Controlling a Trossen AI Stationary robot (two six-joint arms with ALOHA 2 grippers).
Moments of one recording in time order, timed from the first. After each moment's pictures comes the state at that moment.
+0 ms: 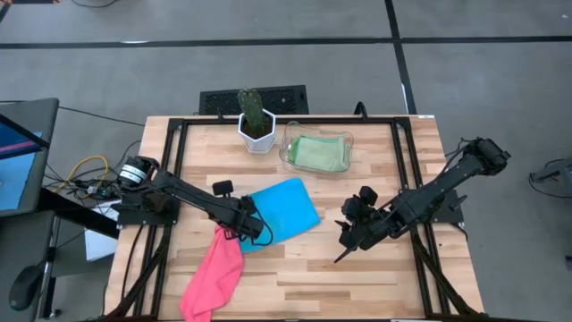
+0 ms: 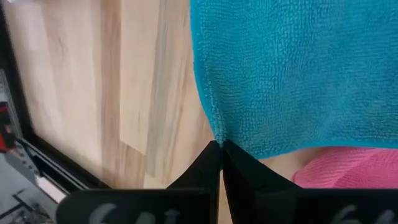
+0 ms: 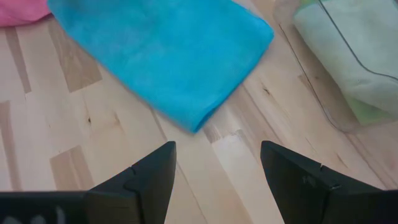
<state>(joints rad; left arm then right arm) -0.30 1.77 1.18 -1.26 -0.38 -0.62 0.55 1.33 0.91 -0.72 0.57 0.84</state>
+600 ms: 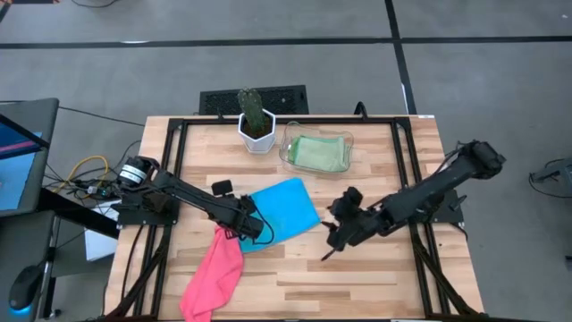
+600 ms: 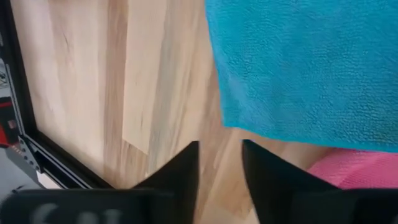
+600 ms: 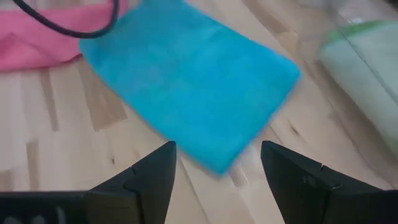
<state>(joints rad) -0.31 1.77 1.18 -1.26 -0.40 -0.65 0.48 1.42 0.91 -0.47 0.56 0.69</state>
